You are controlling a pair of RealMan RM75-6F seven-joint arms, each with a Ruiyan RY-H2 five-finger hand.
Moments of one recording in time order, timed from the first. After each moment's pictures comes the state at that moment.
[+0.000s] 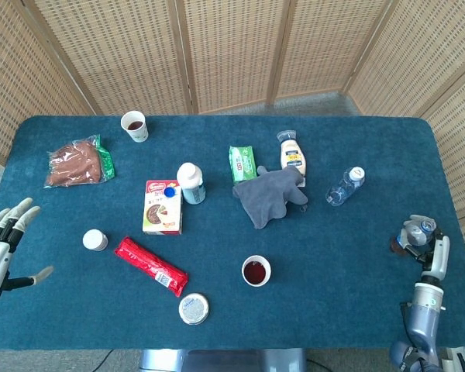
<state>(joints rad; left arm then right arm) -0.13 -0.94 -0.02 -1.81 1.58 1.47 -0.16 0.25 -1.85 0.34 -0.55 -1.24 1.19 1.18</state>
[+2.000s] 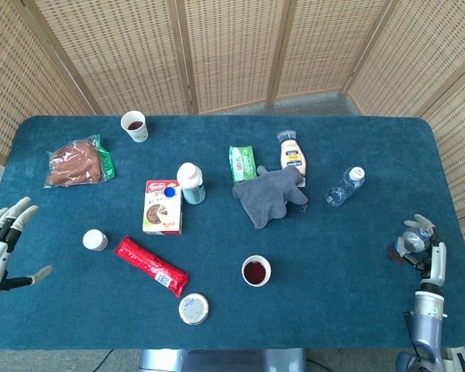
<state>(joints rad) -0.13 -0.94 -0.02 -1.81 1.57 1.47 -0.17 0.23 -1.89 0.26 -0.40 -1.32 1.22 1.35</state>
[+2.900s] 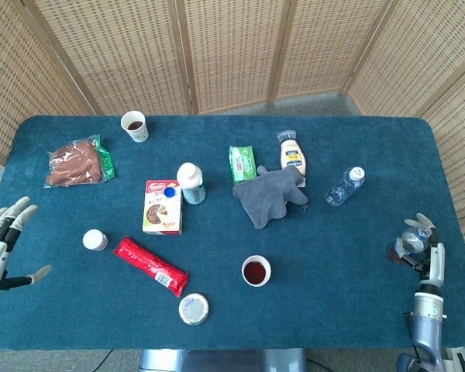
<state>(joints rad) -0.13 -0.94 -0.02 -1.81 1.57 1.47 -0.17 0.22 -1.91 0.24 -0.37 -1.34 1.23 1.39</state>
